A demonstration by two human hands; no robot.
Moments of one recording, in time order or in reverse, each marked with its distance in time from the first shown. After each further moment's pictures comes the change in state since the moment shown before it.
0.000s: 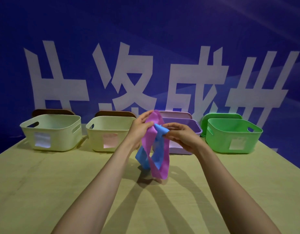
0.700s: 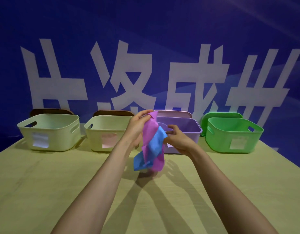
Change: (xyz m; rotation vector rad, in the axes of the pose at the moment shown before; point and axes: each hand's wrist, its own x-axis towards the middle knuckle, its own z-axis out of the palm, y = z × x) left_hand 0.007 0.005 0.002 -0.167 0.061 -0.083; right_hand 0.018 0.025 0.007 -0.274 0.134 0.141
